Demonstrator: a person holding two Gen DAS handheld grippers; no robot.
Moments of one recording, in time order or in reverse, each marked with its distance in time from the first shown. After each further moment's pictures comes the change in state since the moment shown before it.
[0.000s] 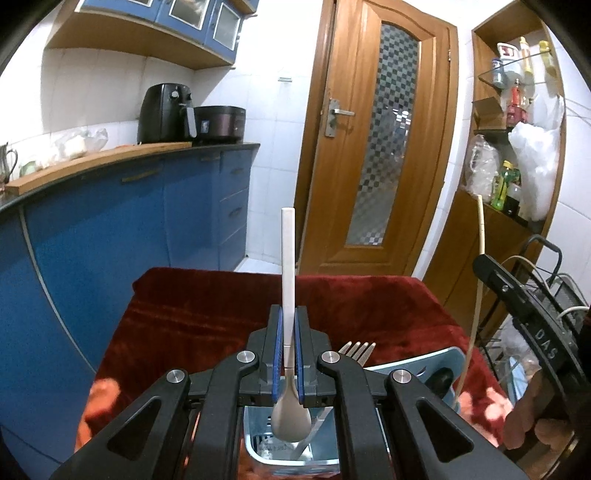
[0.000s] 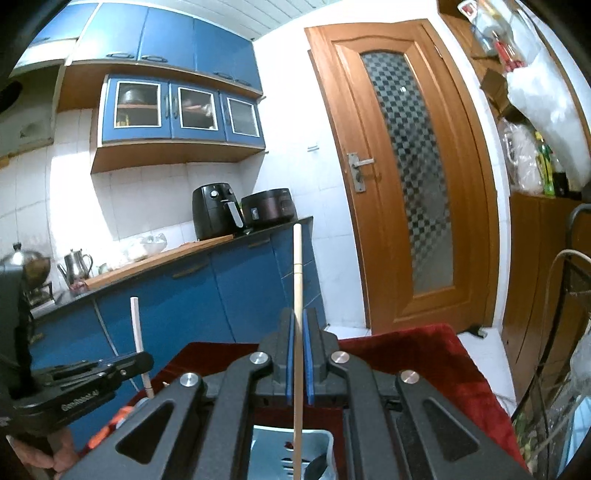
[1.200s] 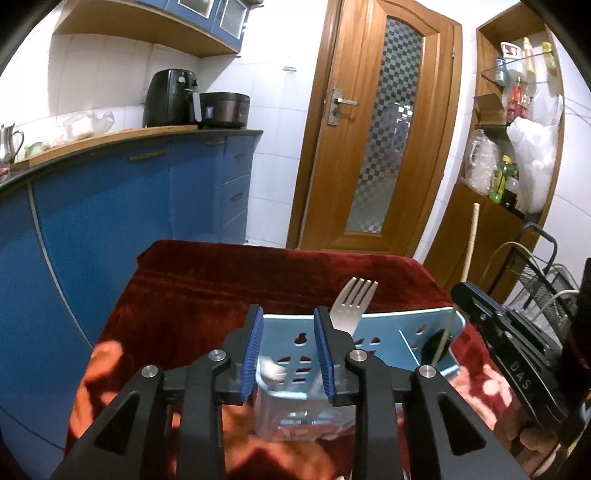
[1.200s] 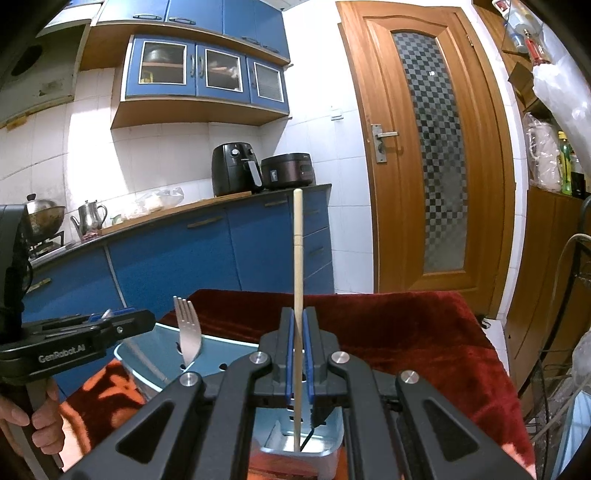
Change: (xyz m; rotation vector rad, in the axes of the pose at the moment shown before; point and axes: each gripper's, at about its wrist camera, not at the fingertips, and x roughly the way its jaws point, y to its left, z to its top) left arm -0.021 0.008 -0.030 -0.022 0.033 -0.012; right arm -0.012 0.006 -0.042 -0.076 0.126 0.065
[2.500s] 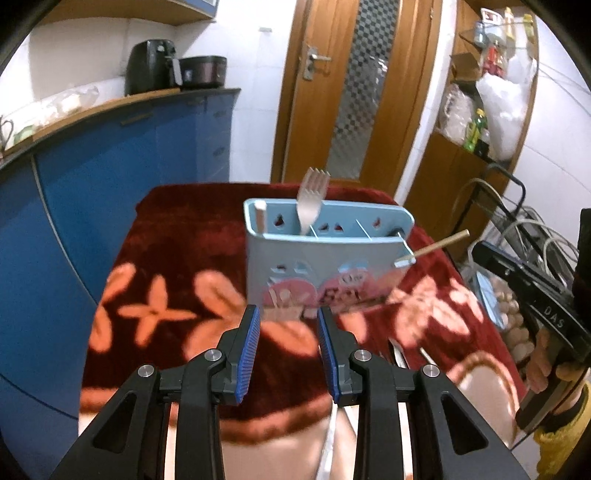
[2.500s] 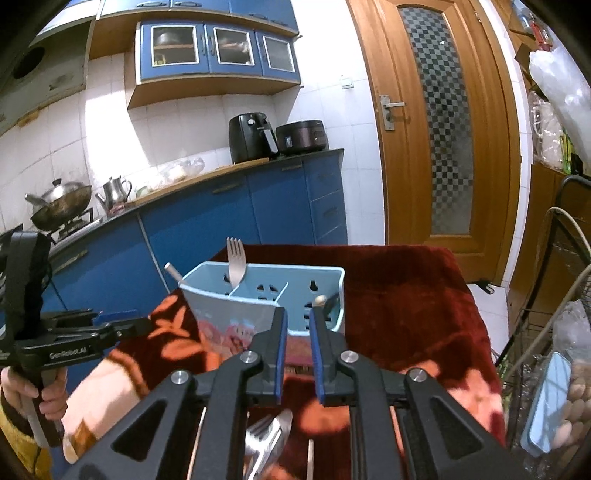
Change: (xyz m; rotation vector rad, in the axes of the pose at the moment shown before) left arm -0.067 -0.003 -0.054 0.069 0.212 -0.070; right arm -0.095 -0.003 -0.009 -0.001 0.173 0.064
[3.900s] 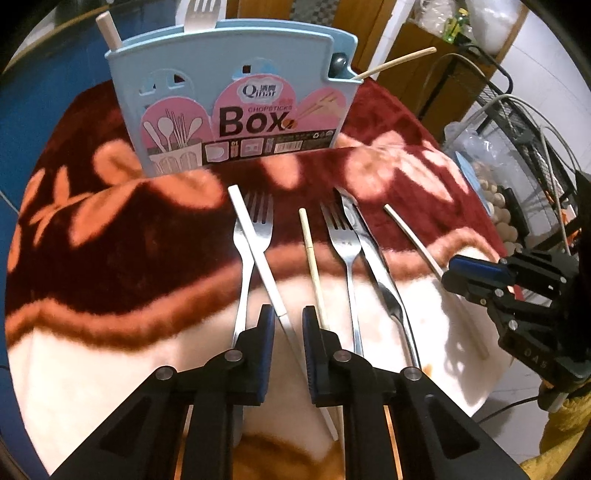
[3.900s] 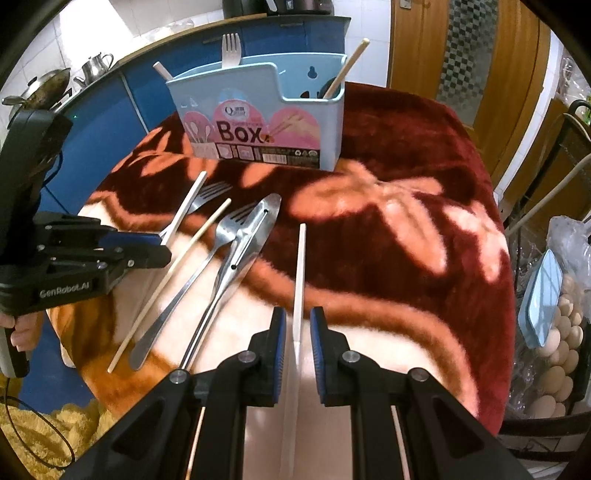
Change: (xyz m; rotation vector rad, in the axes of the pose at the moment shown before) left arm 0.065 -0.057 -0.065 0.080 0.447 -0.103; right arm 0.001 0.005 -0.096 -0.046 0.575 -0.051
